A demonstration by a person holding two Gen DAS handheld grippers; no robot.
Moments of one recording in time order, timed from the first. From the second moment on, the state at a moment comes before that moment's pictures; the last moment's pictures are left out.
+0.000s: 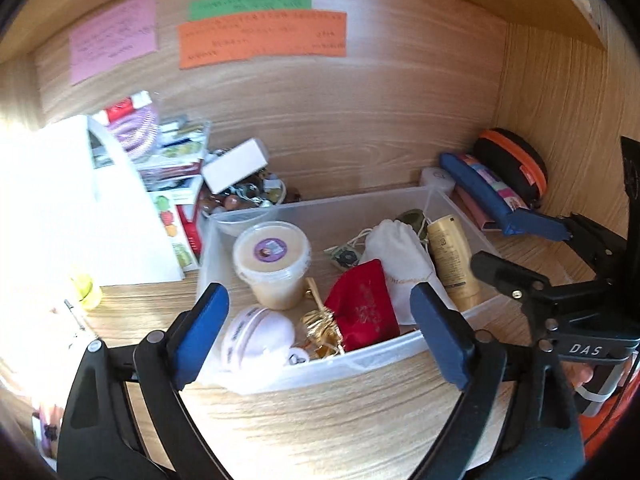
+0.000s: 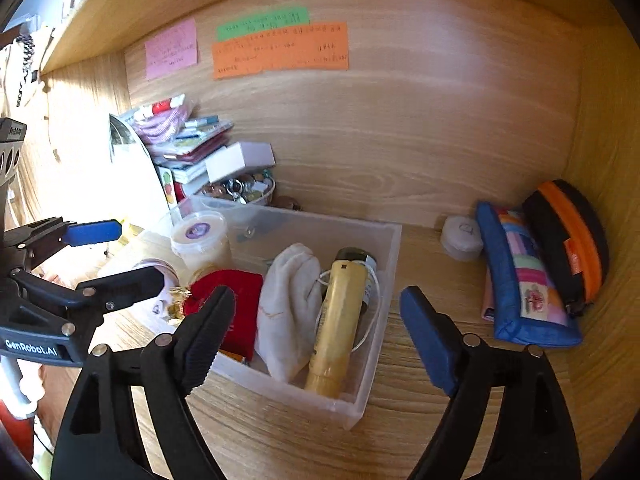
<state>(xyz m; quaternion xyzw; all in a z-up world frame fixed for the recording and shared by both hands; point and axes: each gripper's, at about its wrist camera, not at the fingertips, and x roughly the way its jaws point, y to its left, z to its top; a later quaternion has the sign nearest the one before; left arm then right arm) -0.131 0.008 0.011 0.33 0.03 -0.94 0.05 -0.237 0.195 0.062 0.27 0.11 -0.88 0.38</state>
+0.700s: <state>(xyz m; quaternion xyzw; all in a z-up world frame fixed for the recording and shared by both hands) -0.035 0.009 0.041 0.26 0.01 -0.96 0.11 -0.146 0.216 0.095 0.20 0.12 -0.90 0.36</state>
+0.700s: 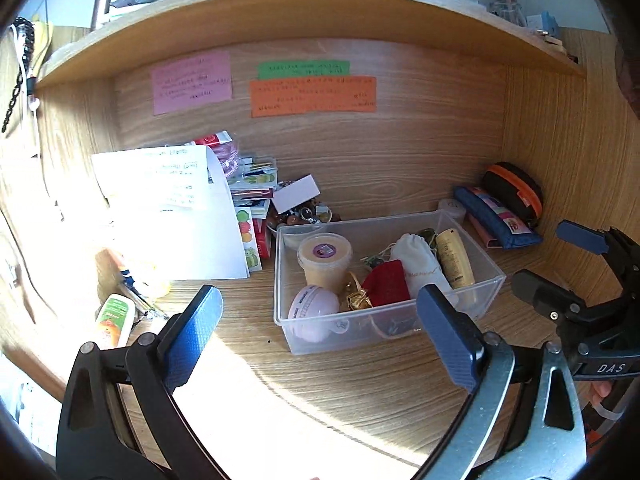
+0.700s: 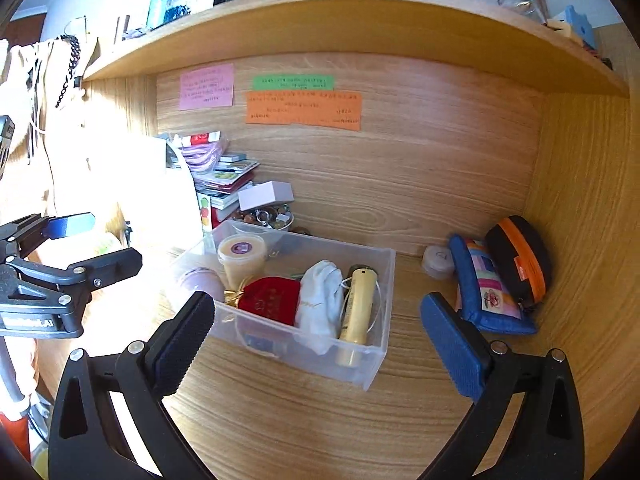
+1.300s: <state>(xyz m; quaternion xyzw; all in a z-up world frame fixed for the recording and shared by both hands) -0.009 0.033 0.037 0.23 0.00 -0.97 0.12 -0.117 0.246 0.090 0.21 0.08 -0.92 0.33</state>
